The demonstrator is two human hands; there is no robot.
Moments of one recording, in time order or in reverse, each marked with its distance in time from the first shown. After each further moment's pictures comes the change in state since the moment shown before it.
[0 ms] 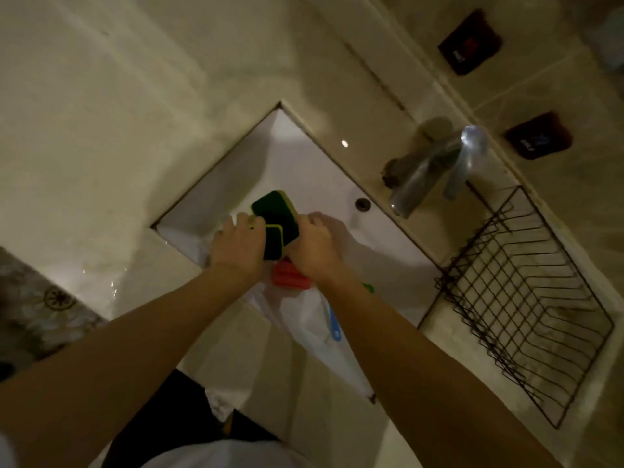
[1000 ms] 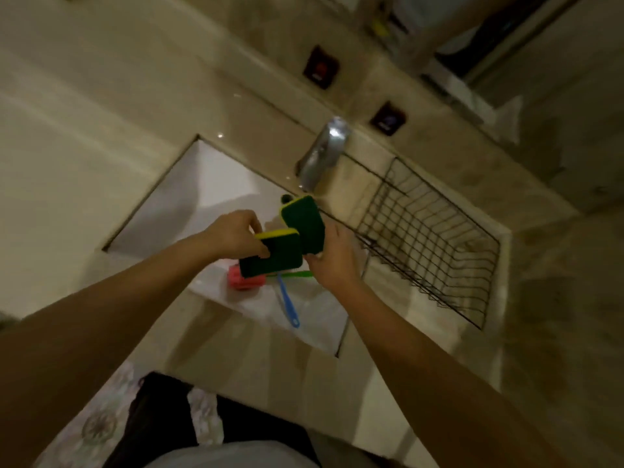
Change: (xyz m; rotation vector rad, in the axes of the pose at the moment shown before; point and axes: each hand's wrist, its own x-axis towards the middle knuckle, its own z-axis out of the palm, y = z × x) left_hand -0.056 0.074 -0.083 -0.400 -0.217 0.255; right_hand -0.134 0.083 -0.064 0.215 0.512 0.127
